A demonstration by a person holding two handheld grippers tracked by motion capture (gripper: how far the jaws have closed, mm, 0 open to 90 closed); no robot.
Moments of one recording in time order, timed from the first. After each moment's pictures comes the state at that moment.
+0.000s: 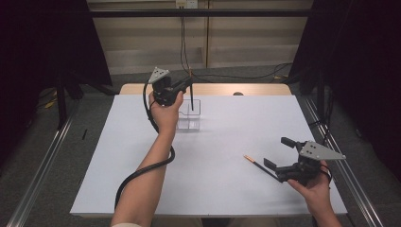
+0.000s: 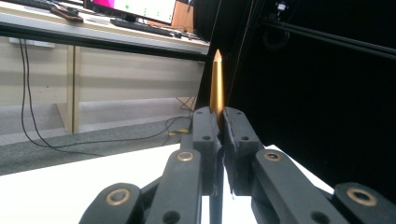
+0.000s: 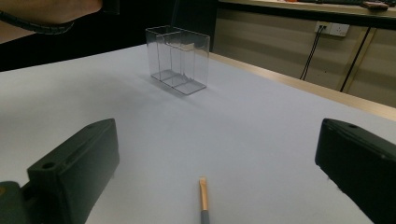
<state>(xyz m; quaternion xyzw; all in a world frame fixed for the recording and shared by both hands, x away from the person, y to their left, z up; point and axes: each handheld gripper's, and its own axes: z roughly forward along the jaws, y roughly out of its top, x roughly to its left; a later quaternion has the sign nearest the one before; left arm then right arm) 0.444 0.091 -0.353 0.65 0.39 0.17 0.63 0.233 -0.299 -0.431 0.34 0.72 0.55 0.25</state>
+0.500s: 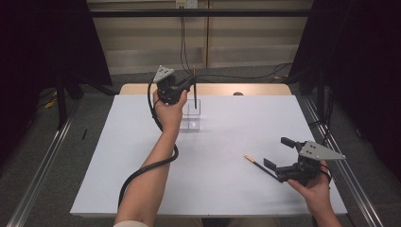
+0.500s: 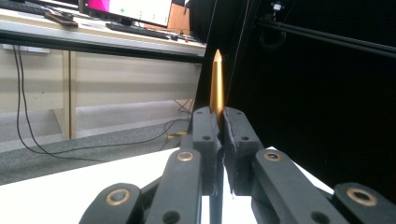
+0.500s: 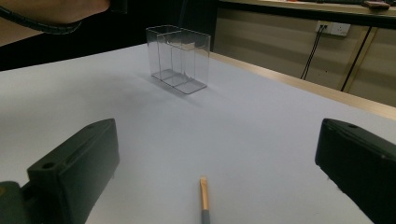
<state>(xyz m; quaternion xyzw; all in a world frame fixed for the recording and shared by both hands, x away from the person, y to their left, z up) 0.448 0.080 -0.353 0.65 0.38 0.18 0.63 0.233 -0.299 -0.431 0.34 0.72 0.55 0.25</state>
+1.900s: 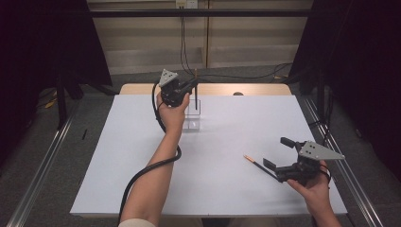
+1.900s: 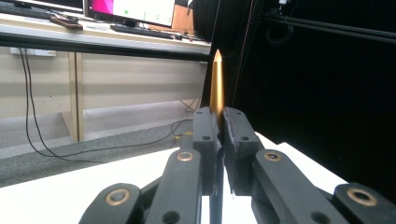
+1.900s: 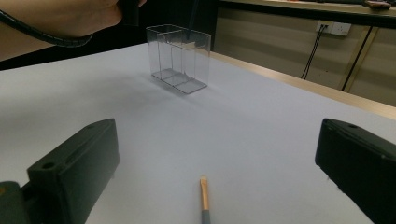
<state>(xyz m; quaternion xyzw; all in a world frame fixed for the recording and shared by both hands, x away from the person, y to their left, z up) 0.458 0.074 -0.375 0.65 0.37 0.19 0.63 0.234 -0.298 -0.432 0.34 0.72 0.55 0.25</state>
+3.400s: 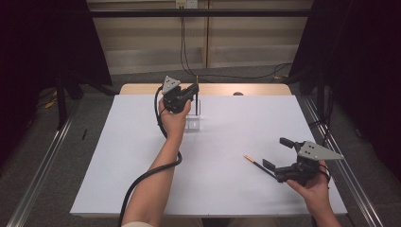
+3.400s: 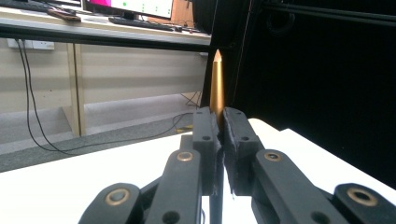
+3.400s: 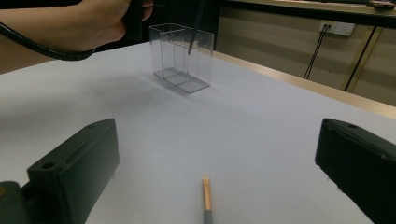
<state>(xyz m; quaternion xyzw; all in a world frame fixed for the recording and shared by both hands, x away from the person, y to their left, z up) 0.454 0.071 -0.397 0.66 0.37 0.20 0.62 0.234 -0.297 -0.432 0.34 0.72 0.55 0.25</state>
